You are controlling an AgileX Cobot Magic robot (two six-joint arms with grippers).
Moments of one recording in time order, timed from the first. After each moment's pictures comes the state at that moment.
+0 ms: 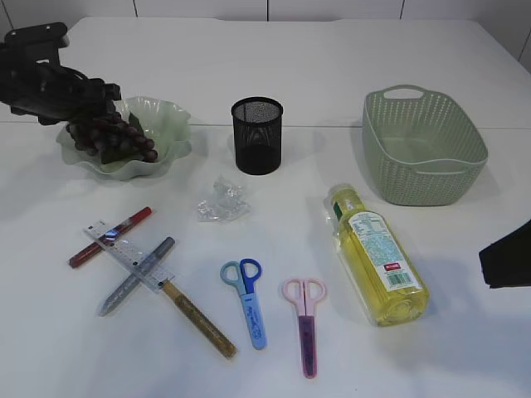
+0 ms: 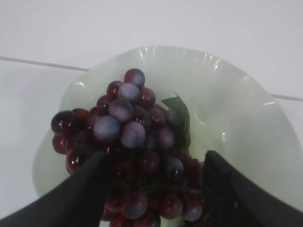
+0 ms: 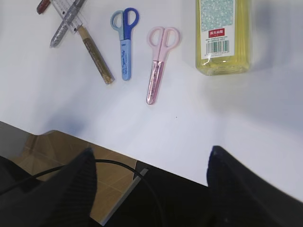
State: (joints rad) left arm -0.11 2.11 -1.49 0.14 0.13 -0.37; right arm 0.14 0.91 -0.78 0.51 1.08 -0.14
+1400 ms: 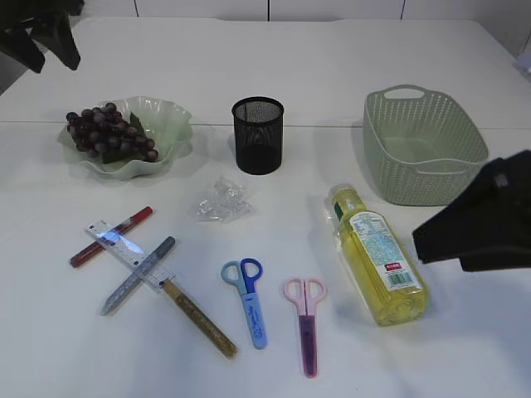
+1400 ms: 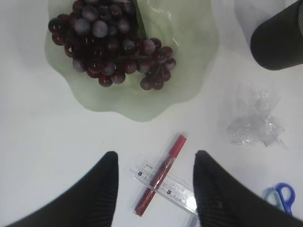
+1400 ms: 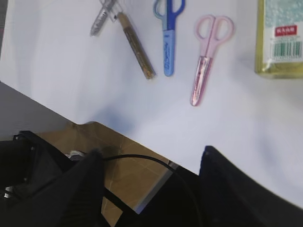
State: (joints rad) left arm -0.11 1.98 -2.00 -0.11 1.24 -0.06; right arm 0.14 1.11 -0.82 0.74 1.07 -0.33
